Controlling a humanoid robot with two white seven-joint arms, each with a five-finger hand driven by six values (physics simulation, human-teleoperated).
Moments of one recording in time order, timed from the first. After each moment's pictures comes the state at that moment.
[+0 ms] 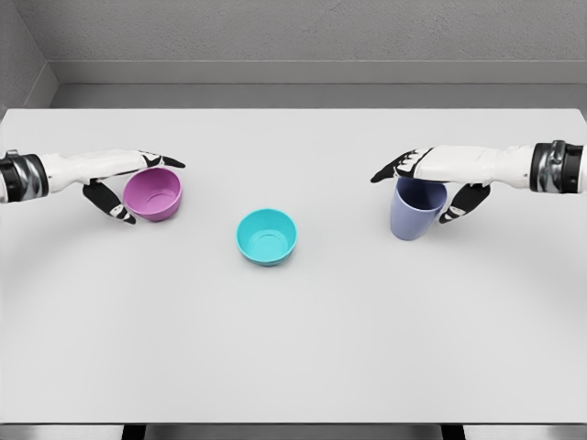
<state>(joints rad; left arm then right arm) -1.00 0.79 -1.29 -0.93 0.14 -0.61 -0.36 -0.94 -0.86 1.05 -1.28 0.03 -0.61 0.52</state>
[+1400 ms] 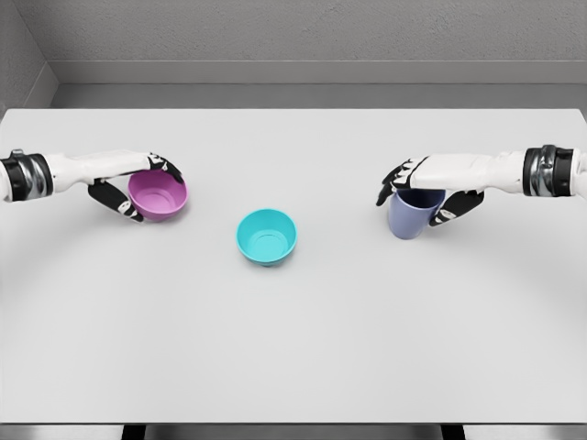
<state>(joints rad) -1.00 0.77 -1.28 -0.93 0.14 -0.61 -0.38 -0.93 -0.84 1.05 -1.28 0.04 -0.61 0.57</state>
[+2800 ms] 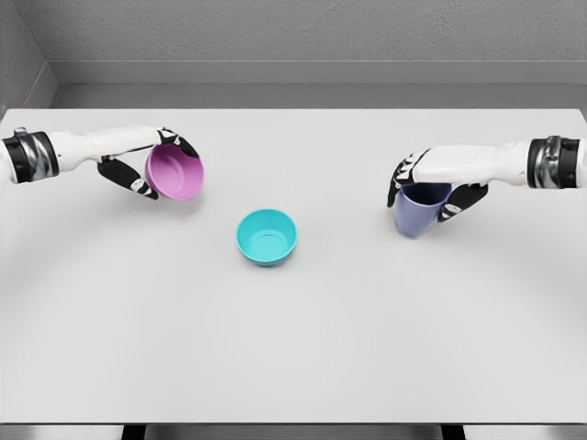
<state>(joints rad) -1.02 0.77 -1.21 -1.00 0.16 -0.61 -0.38 -0.95 -0.85 1.04 -1.31 0.07 -0.61 0.58</state>
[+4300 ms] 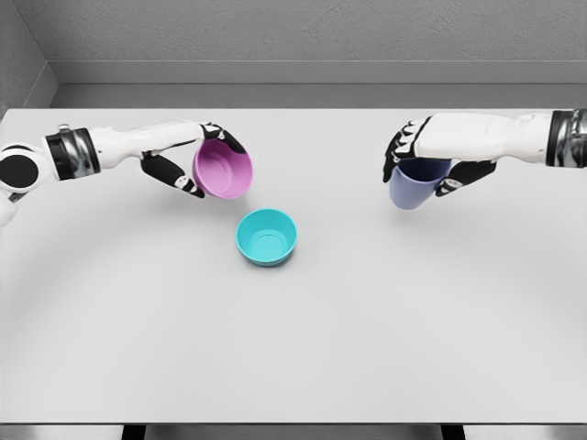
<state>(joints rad) -1.02 0.70 -1.21 -1.09 0.27 -0.61 -0.38 -0.97 -0.91 0.96 -1.45 0.05 -0.61 0.56</state>
